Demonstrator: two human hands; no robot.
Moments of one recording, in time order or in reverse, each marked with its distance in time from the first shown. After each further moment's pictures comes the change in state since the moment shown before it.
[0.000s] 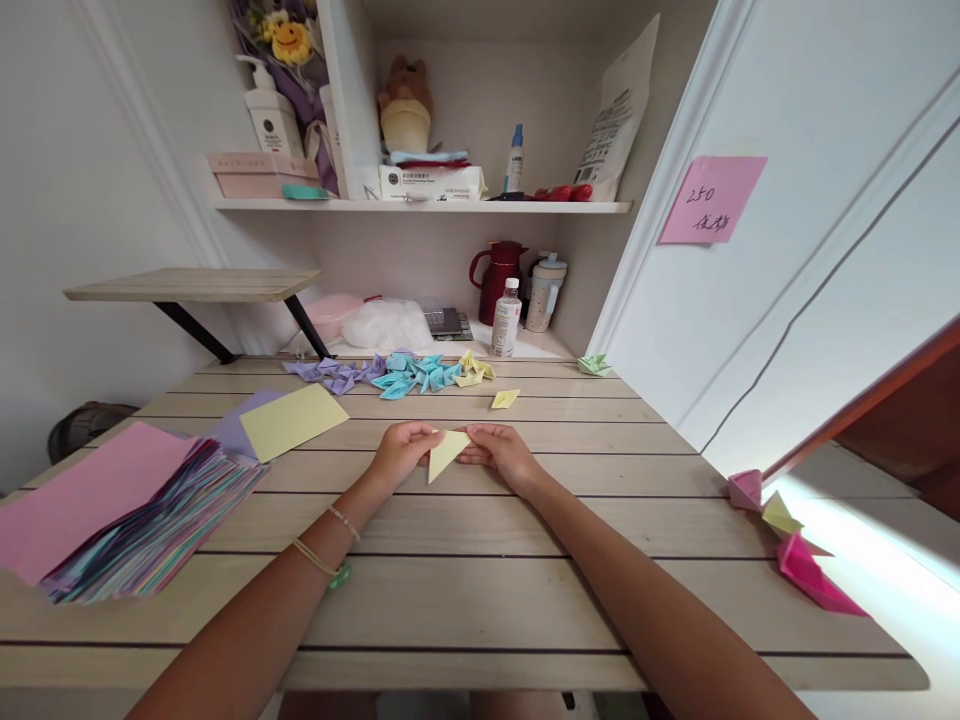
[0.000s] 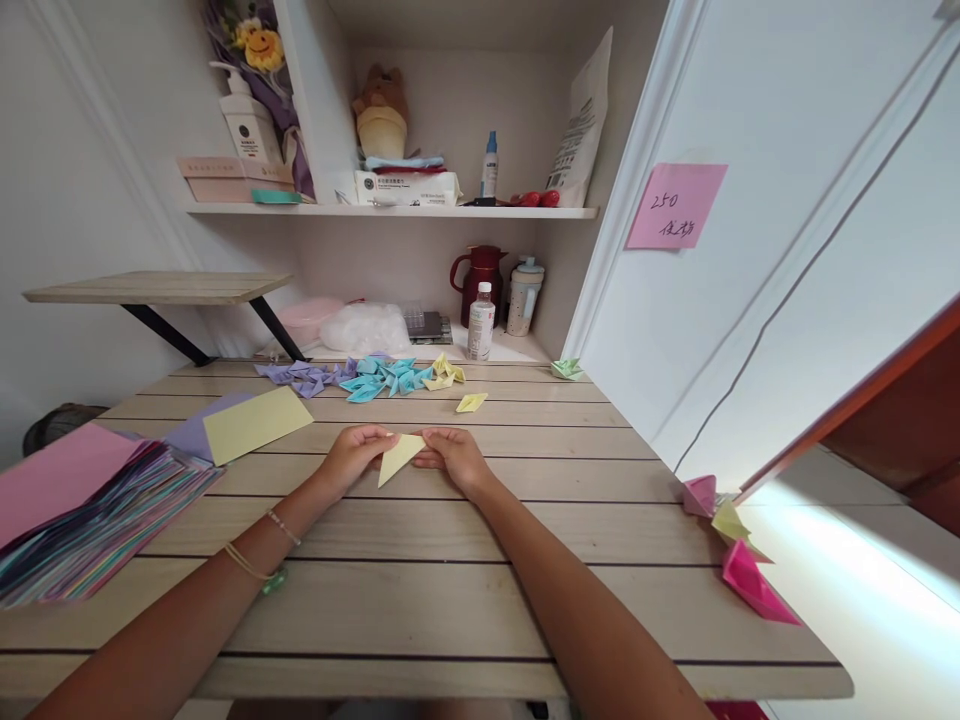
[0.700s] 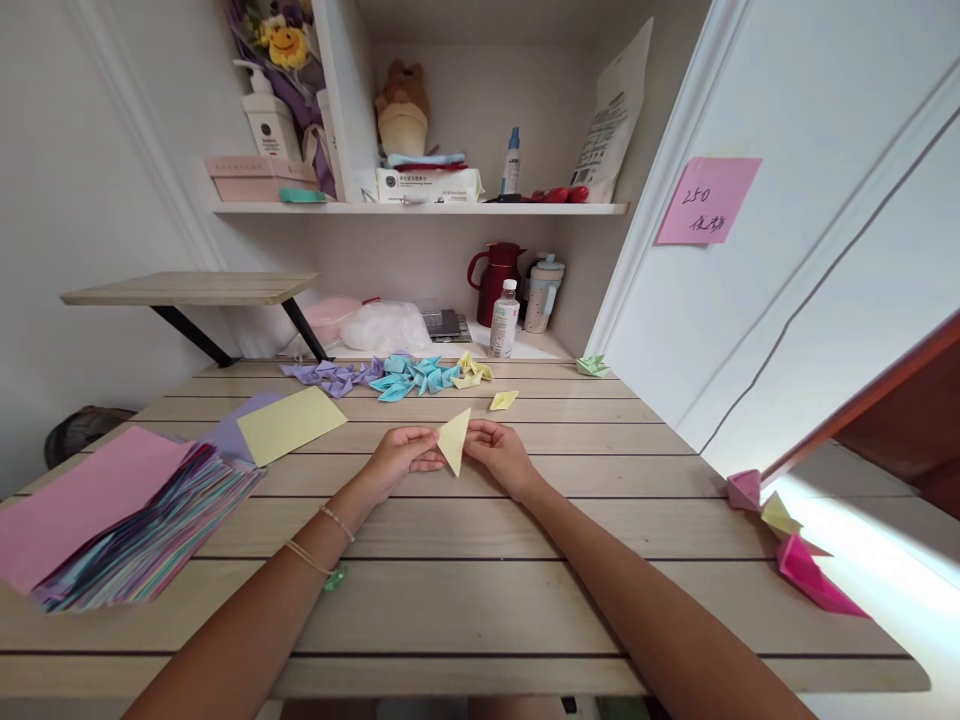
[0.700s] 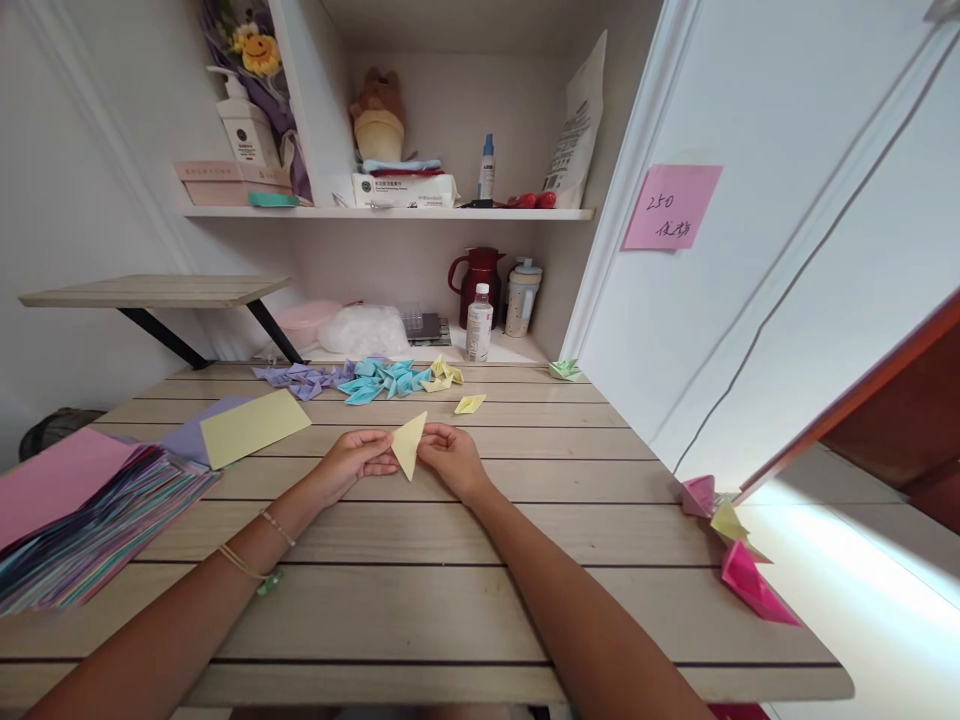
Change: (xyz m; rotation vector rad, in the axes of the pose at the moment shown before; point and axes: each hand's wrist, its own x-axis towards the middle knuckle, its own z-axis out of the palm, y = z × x) left_hand 0.001 -0.003 -0.004 -0.236 -0.093 -0.164; right_hand -0.002 0.002 0.001 -0.151 0.003 -0.192
